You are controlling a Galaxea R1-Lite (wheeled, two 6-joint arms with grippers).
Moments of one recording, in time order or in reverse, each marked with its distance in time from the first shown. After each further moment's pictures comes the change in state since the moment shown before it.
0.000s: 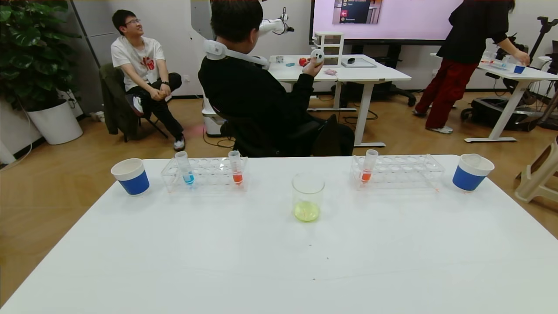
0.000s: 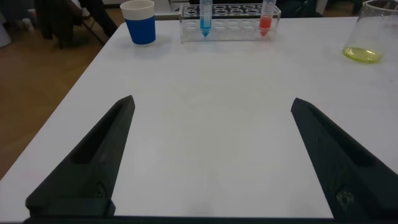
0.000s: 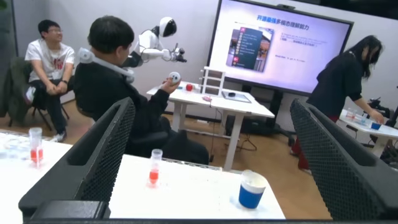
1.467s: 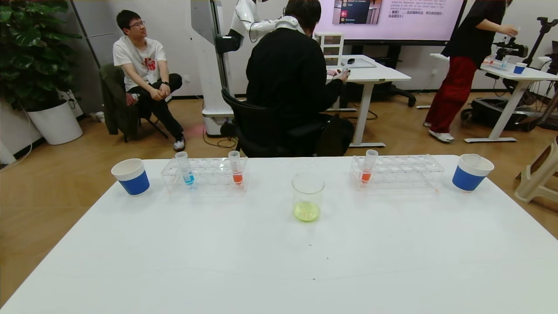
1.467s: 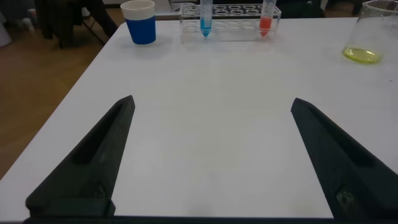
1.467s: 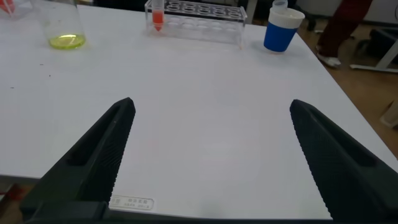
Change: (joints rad) left arm 0.000 0.000 0.000 0.000 0.000 -0.003; right arm 0.025 -0.357 0.487 0.334 -0.089 0.030
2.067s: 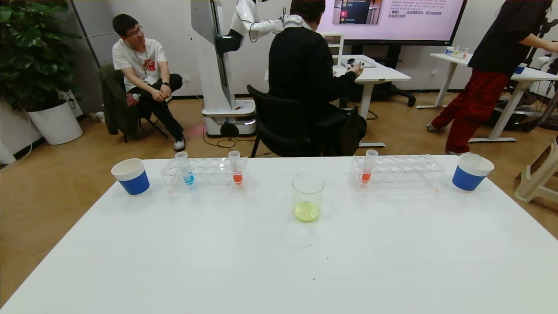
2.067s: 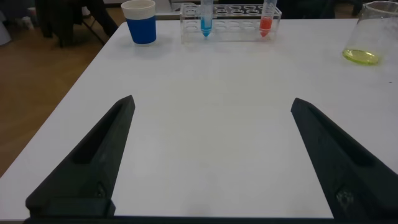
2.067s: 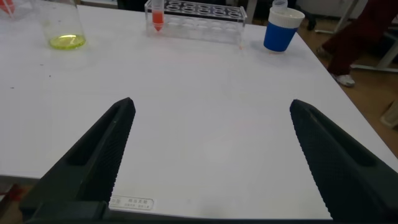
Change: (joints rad) left arm 0.000 0.000 0.000 -0.001 0.000 -0.007; right arm 0.000 0.000 0.000 0.000 -0.001 0.001
